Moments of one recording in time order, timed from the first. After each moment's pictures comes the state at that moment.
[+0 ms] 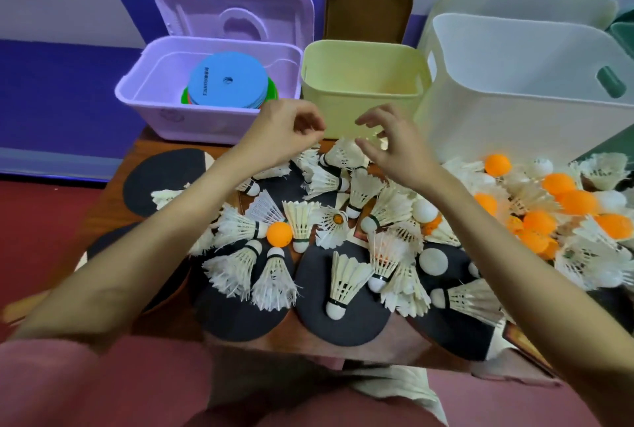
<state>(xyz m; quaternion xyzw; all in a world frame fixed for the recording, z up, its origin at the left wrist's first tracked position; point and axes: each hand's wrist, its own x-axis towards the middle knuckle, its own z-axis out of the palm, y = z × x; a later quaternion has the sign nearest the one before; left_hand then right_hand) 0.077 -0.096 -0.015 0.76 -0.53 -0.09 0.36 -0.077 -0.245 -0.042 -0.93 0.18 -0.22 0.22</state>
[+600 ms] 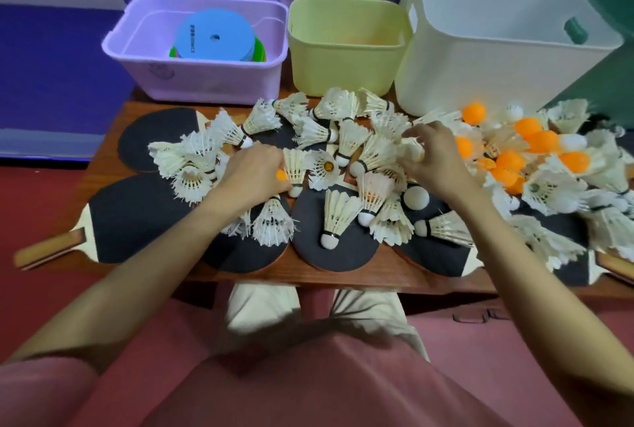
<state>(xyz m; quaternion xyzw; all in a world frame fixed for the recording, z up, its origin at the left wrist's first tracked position) 0.018 -0.011 -0.077 0.86 -0.51 -0.06 0.05 -0.189 -0.217 -0.082 -0.91 0.35 -0.16 0.16</state>
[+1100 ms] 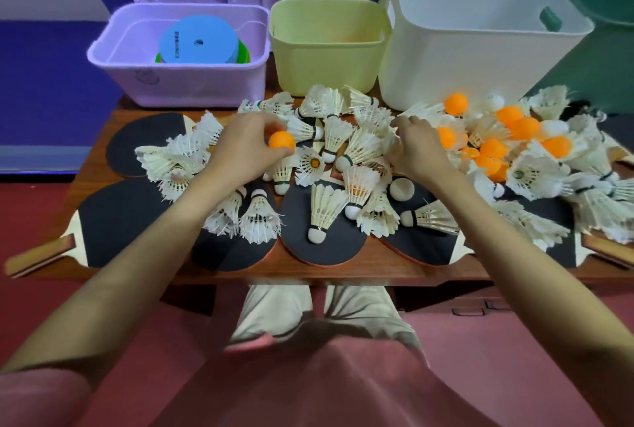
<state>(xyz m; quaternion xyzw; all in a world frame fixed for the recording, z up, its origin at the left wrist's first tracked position) 0.002 -0.019 -0.039 0.83 -0.48 -0.07 0.28 -0.184 -0.227 -0.094 -0.93 0.35 -0.12 0.02</state>
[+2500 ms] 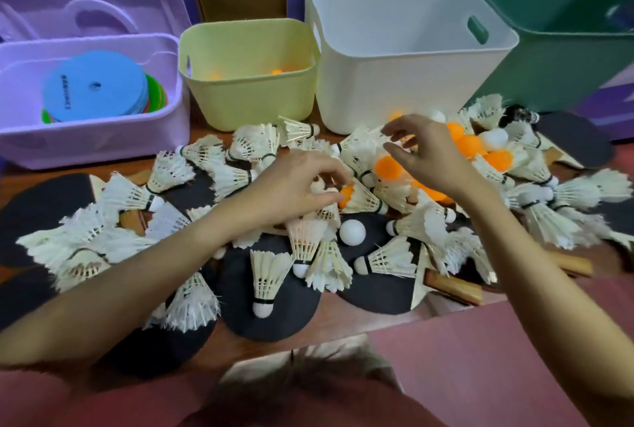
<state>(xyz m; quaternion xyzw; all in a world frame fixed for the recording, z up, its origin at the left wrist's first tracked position) -0.055 -0.142 -0.033 0.62 -0.71 -0.21 0.26 -0.240 -0.290 -0.036 -0.90 0.33 -0.20 0.19</state>
